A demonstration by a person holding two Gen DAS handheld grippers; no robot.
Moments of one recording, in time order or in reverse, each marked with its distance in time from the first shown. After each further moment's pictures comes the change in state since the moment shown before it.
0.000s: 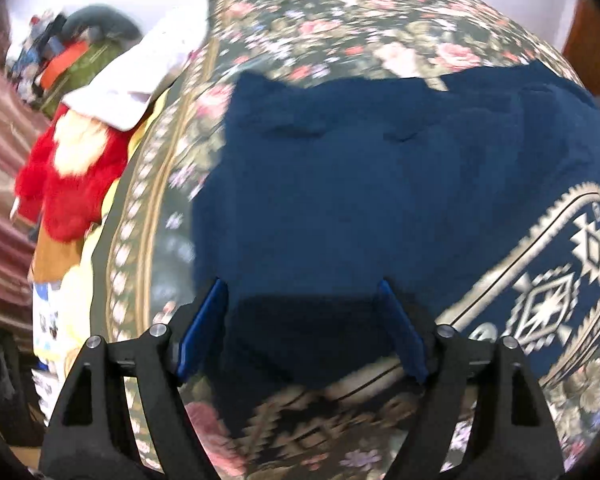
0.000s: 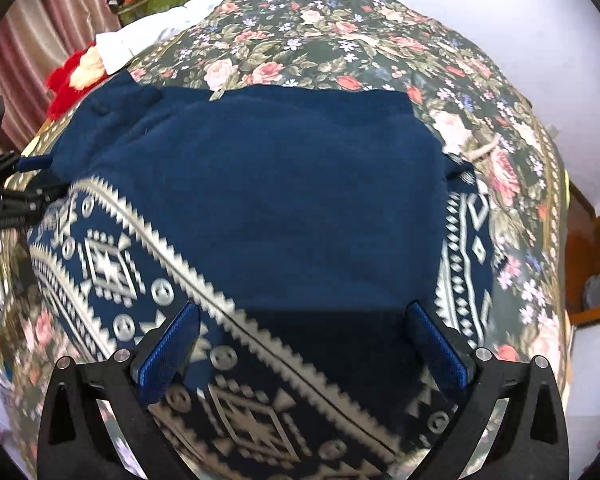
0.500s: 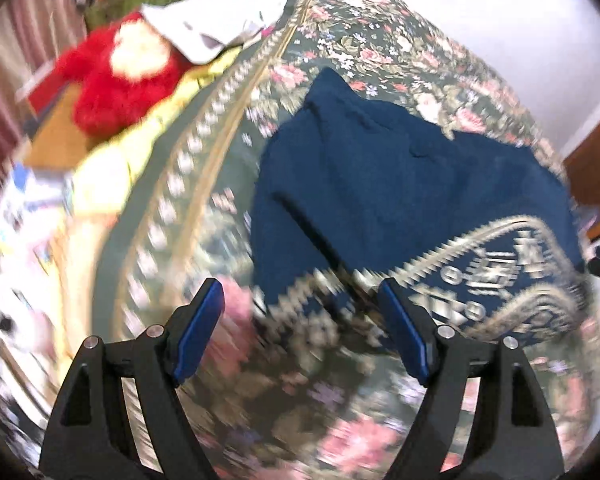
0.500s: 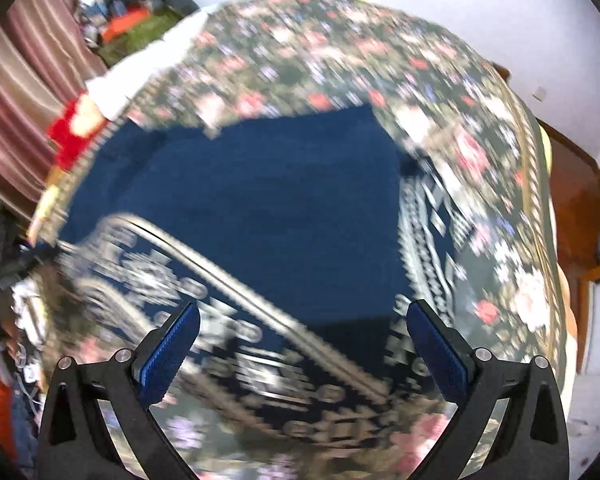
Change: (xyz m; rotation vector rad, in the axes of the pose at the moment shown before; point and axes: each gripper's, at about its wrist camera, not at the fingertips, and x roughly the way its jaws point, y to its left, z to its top) left arm -0.049 0.043 -0.058 -0.381 -0.028 -0.214; right arm -0.054 -0.016 0.009 0.161 -0.031 0.092
